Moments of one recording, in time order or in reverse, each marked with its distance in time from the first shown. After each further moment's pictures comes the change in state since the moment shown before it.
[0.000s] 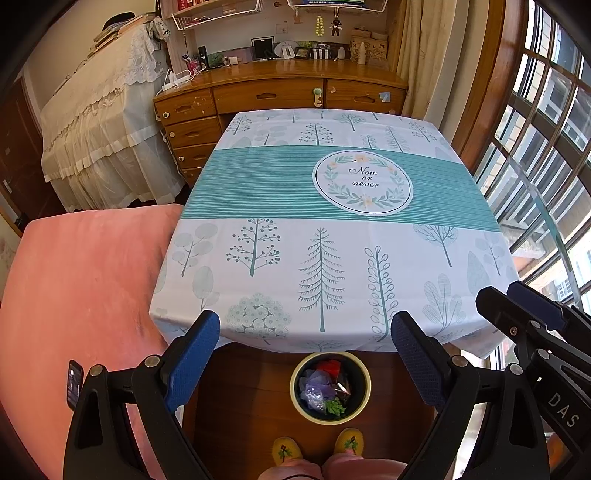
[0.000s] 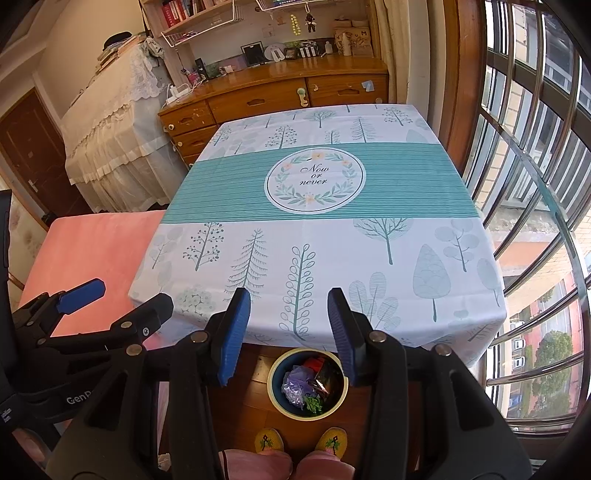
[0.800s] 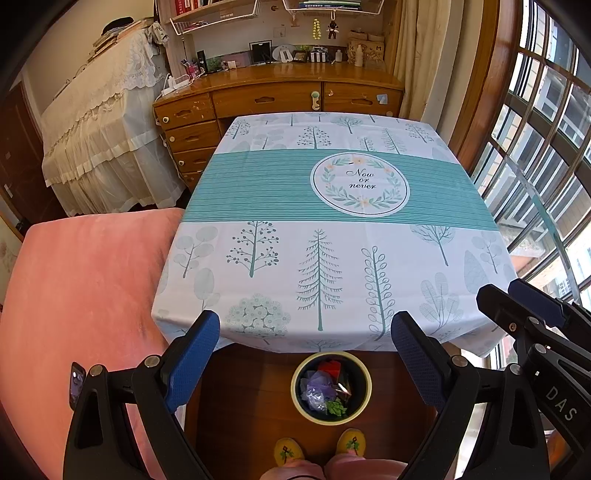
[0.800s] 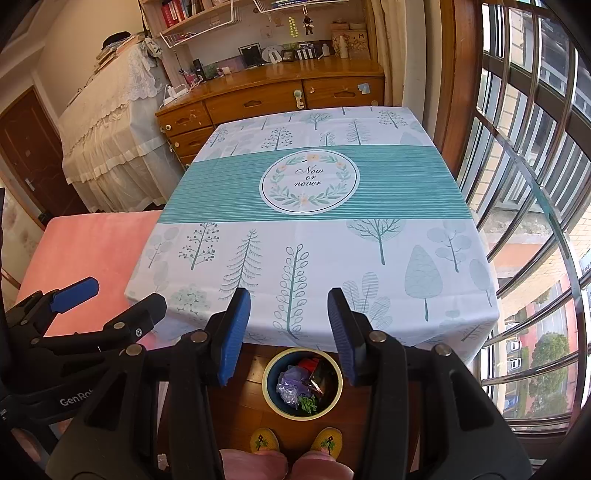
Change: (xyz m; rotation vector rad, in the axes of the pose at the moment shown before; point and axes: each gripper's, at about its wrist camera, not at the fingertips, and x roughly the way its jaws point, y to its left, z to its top) left arm -0.003 -0.002 0.003 0.005 -0.005 0.003; right arm -0.003 -0.013 0.004 0.003 -0.003 -0.014
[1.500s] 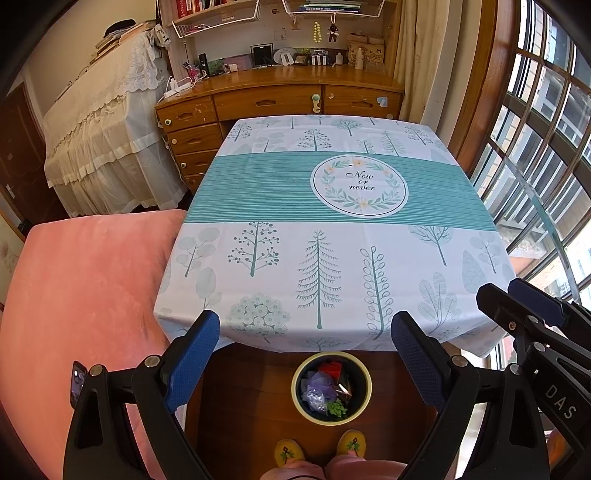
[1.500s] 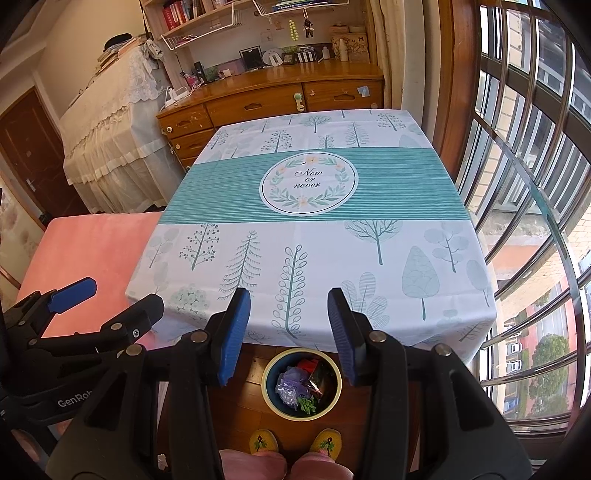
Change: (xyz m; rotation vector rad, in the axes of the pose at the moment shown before) left arm -0.001 0.001 -0.002 0.006 -0.001 -0.001; right arm -0.007 -0.014 0.003 -0.005 -0.011 0.001
